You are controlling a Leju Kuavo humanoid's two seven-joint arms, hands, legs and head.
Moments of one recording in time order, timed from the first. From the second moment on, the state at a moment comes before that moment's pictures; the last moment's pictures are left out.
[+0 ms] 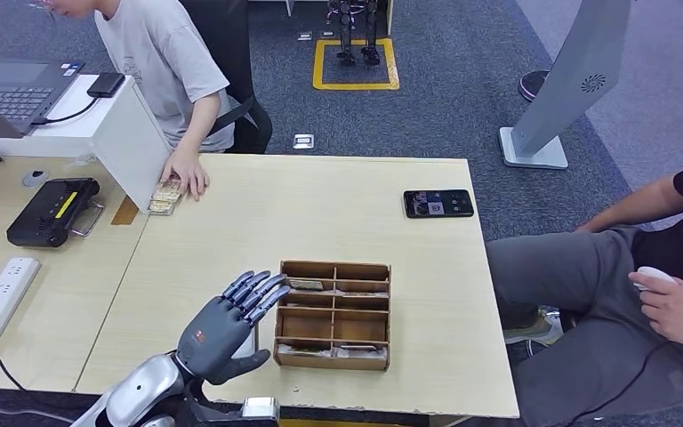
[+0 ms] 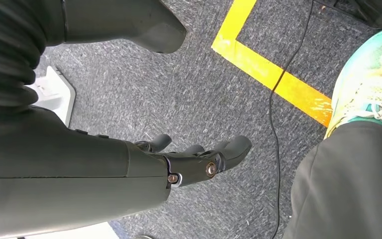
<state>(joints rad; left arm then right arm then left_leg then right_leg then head) -0.13 0.36 -0.67 -1.64 -0.98 0.30 -0.13 -0.01 0.03 -0.79 -0.14 1.49 -0.14 -0.24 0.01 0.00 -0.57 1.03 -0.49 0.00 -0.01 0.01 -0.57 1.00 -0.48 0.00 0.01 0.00</state>
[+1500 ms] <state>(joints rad) -0.09 0.37 -0.67 -1.63 -0.79 0.17 -0.25 0.00 0.03 -0.79 -0.14 1.49 -0.14 -0.24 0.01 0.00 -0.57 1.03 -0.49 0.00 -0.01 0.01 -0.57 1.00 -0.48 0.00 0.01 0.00</state>
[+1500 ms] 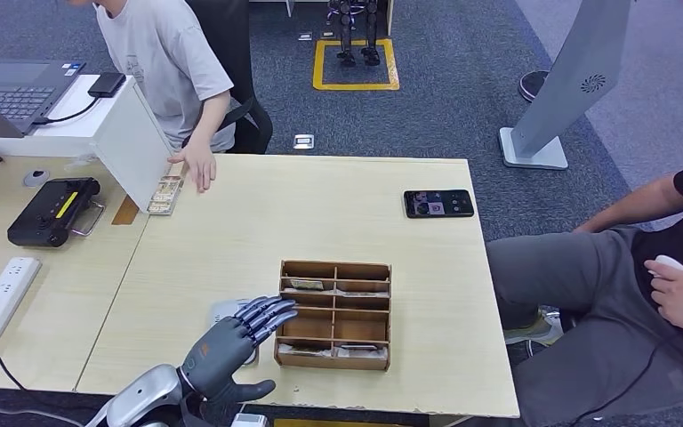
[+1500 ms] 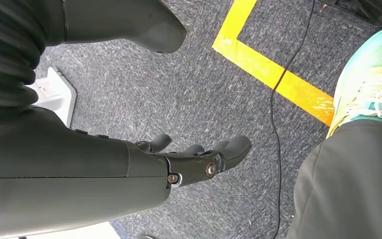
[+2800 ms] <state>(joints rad) -0.11 0.34 -0.77 -1.64 -0.83 0.15 -0.20 0.00 0.03 -0.79 -0.14 1.49 -0.15 -0.25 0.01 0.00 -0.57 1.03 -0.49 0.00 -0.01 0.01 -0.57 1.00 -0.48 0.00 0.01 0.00</state>
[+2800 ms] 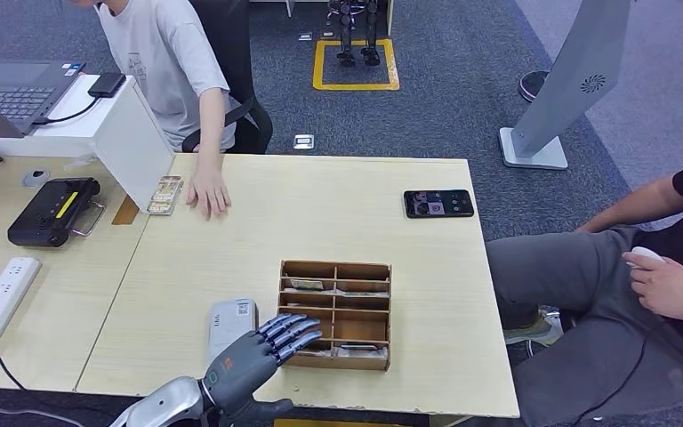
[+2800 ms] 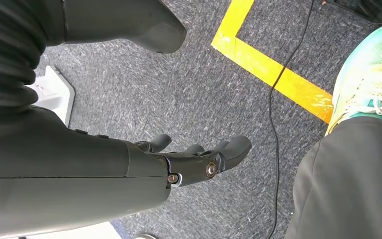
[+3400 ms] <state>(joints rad) -0.11 0.30 -0.77 -1.61 -0.85 0.17 -0.17 0.00 0.04 -0.79 -0.14 1.49 -0.14 -0.24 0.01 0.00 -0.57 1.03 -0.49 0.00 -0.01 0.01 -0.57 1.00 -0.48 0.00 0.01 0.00</state>
